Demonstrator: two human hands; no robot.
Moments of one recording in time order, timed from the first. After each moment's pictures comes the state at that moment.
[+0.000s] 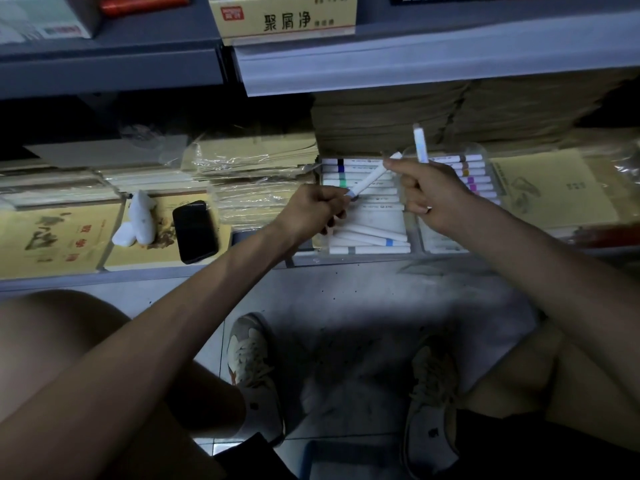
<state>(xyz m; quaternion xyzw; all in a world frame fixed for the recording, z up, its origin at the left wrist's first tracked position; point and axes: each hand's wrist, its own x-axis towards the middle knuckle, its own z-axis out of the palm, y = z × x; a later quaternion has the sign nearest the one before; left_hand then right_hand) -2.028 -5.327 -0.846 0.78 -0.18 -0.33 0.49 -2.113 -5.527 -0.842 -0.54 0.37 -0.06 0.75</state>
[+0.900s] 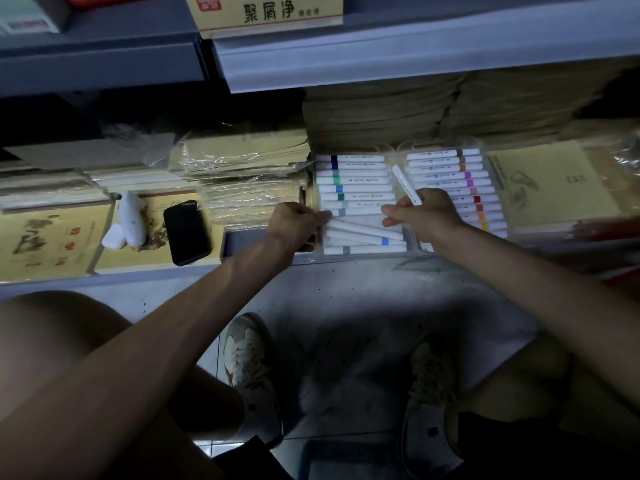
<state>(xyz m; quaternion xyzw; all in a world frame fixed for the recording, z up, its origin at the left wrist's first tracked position) -2.025 -5.323 -0.883 0.79 0.01 -0.35 0.50 -2.141 -5.526 -0.882 -0.71 0.41 -0.01 0.57</state>
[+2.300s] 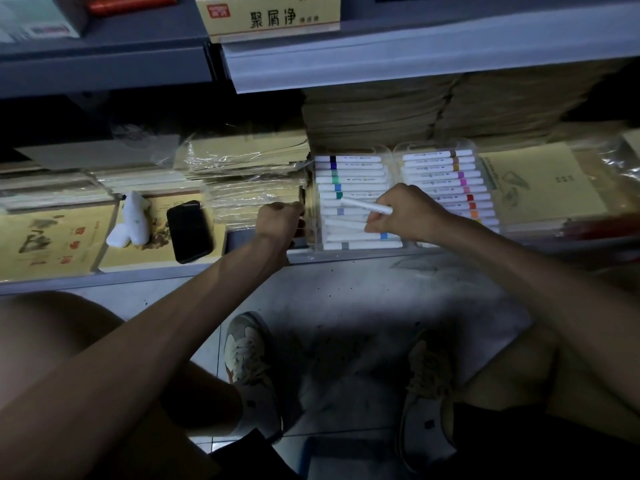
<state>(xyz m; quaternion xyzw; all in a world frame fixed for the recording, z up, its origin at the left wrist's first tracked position) -2.035 -5.310 -0.860 0.78 0.10 -0.30 0.55 -2.136 -5.514 -0.854 -0.92 0.20 0.12 0.33</state>
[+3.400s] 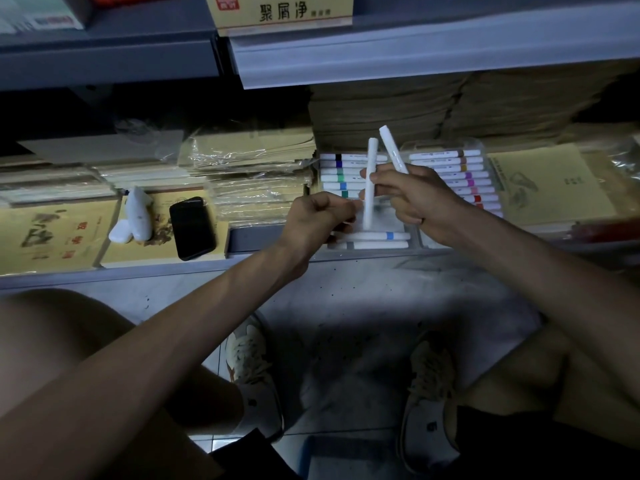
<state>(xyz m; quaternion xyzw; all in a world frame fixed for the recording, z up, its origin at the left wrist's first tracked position) -2.063 -5.323 -0.844 0.71 -0.06 -0.35 0.60 -2.131 -5.504 -0.828 -0.65 0.28 0.01 0.70</state>
